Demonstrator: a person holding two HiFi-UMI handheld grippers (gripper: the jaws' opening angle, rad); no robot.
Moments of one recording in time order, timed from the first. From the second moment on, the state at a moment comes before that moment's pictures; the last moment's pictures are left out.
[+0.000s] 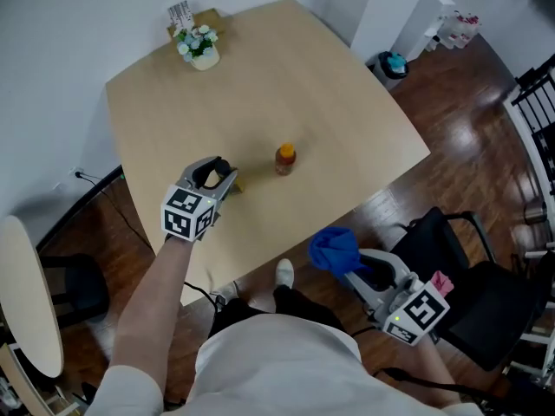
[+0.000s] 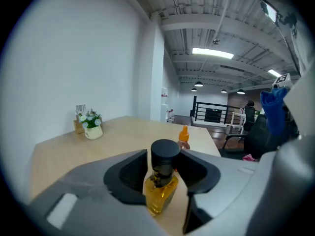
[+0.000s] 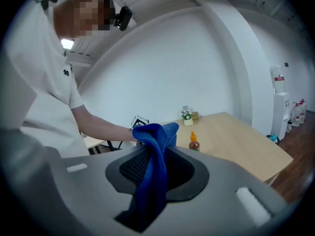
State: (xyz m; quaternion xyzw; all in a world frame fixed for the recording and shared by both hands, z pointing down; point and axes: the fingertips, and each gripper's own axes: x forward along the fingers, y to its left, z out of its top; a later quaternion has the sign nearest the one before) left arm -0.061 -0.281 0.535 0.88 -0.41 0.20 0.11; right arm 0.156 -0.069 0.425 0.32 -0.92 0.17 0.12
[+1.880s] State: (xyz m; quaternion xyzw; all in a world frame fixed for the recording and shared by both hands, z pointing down) left arm -0.118 -0.164 0.375 0.93 -0.32 0.17 0.06; right arm -0.064 -0.152 0.324 0.20 -0.97 -0.03 0.14
